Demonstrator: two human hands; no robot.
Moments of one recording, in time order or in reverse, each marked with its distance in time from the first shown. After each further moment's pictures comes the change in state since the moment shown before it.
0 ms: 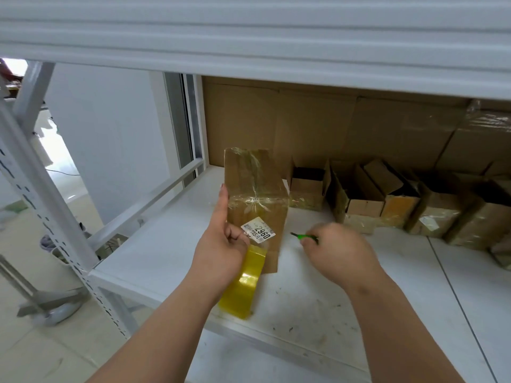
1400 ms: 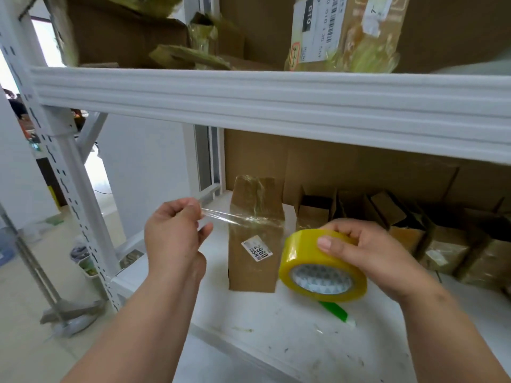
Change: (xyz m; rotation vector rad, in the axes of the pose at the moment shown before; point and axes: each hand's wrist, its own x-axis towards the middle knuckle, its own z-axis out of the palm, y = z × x) left_hand -0.011 0.080 -0.039 -0.680 0.682 -0.201; right_hand -0.023 0.025 -0.078 0.921 -0.129 -0.341
